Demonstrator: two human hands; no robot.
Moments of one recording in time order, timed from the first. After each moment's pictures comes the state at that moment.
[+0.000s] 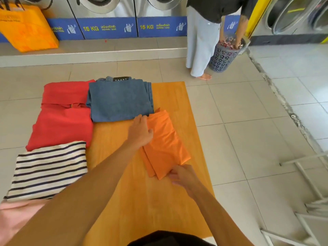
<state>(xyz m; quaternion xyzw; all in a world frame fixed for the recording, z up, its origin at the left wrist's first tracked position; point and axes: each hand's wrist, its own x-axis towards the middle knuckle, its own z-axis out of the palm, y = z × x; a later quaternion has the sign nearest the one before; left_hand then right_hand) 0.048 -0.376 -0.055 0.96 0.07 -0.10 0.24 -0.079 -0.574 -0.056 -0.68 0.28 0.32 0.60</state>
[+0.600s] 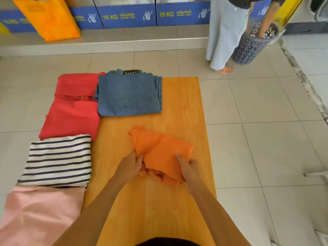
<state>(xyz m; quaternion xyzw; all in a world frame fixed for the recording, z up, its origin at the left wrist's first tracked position) -0.066 -0.356 -0.082 0.90 0.20 -0.21 0.32 -0.045 -0.581 -0.070 -0.66 0.32 0.29 0.61</state>
